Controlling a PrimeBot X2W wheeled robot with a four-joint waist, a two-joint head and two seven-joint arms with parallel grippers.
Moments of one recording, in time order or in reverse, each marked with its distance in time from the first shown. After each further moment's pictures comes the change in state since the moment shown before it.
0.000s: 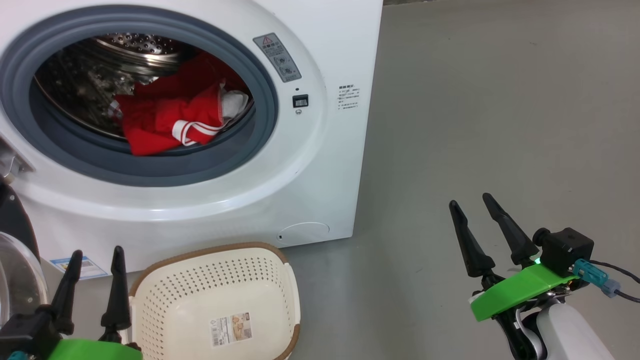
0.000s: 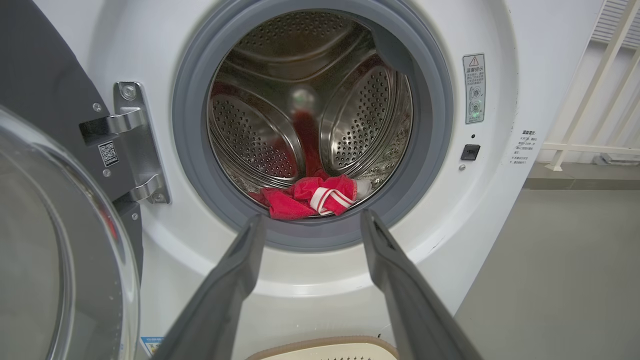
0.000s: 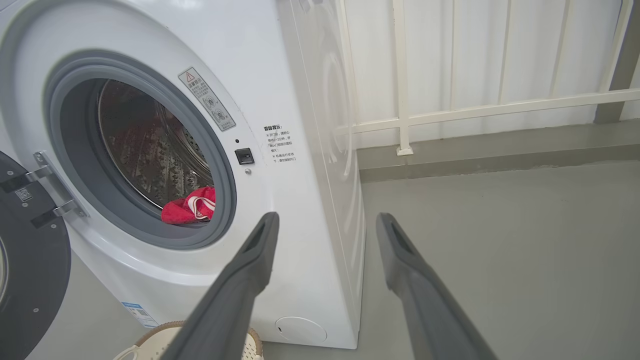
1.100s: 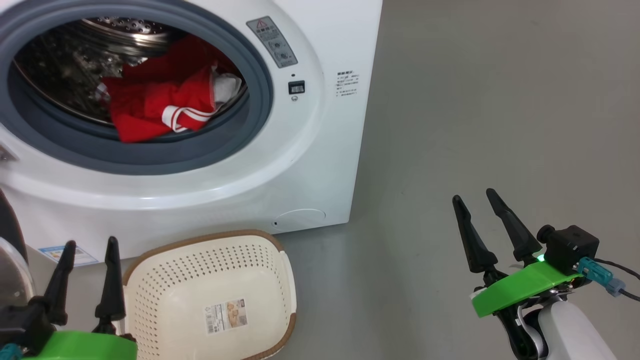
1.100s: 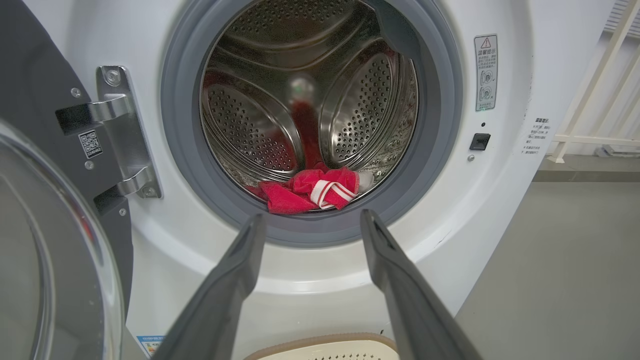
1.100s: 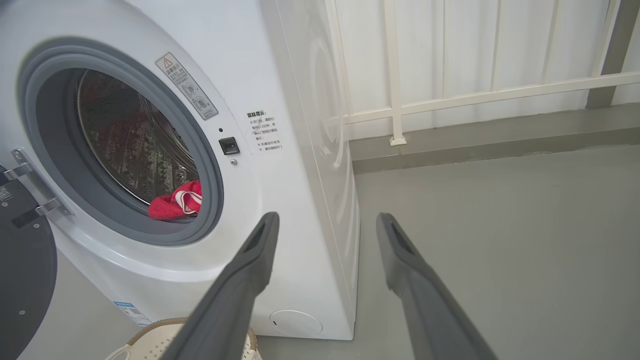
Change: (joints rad) left arm -0.017 0.009 0.005 -0.002 0.002 0.000 0.000; right arm 0.000 0.012 -0.020 -0.014 -0.002 0.000 0.000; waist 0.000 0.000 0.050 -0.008
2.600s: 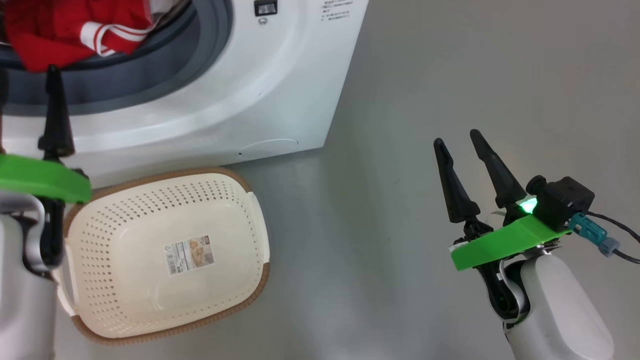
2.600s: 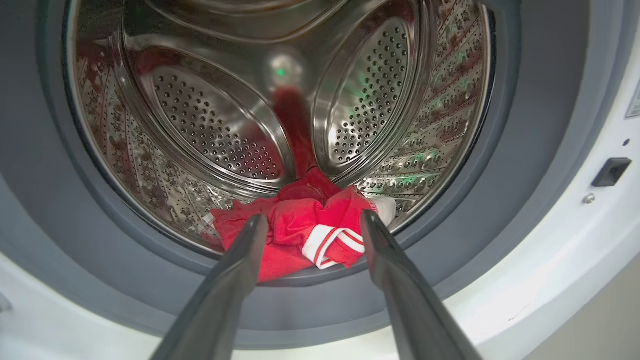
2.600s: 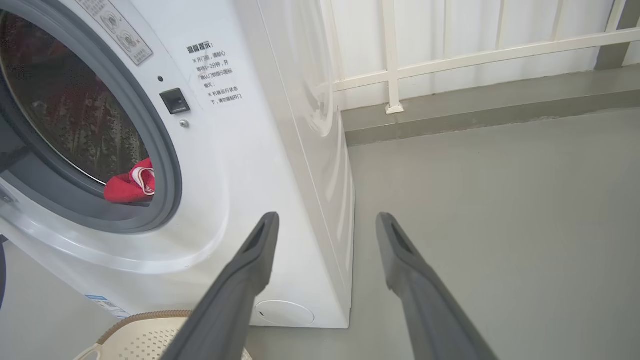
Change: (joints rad) left arm -0.569 0.069 -0.031 0.200 0.007 0.008 0.143; right arm -0.146 0.064 0.006 -0.042 -0.032 0.000 0.000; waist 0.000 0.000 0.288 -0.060
